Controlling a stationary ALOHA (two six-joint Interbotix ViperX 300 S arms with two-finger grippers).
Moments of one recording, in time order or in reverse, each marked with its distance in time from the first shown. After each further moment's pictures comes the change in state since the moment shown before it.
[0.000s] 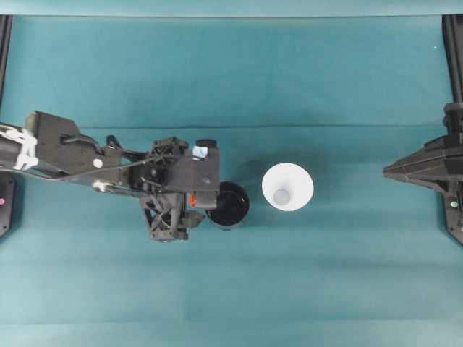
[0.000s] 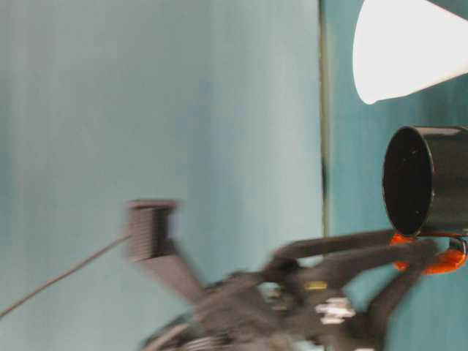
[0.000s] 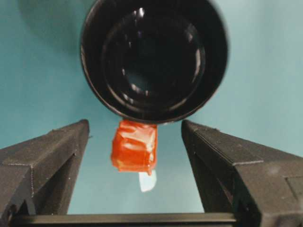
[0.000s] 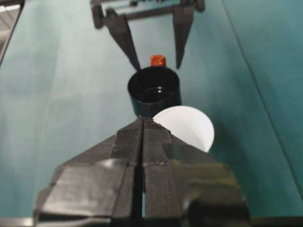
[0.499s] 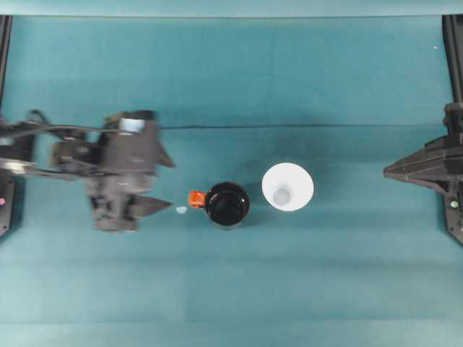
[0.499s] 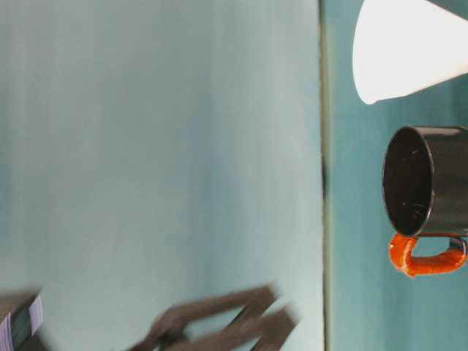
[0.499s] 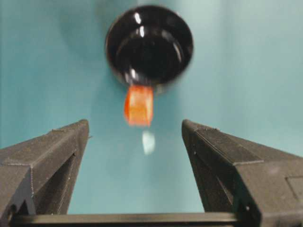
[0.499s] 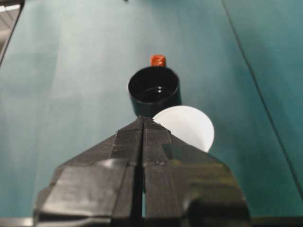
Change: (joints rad) left arm -0.005 -0.383 0.117 0.000 0.144 0.020; right arm 0.000 0.000 0.000 0.000 0.000 0.000
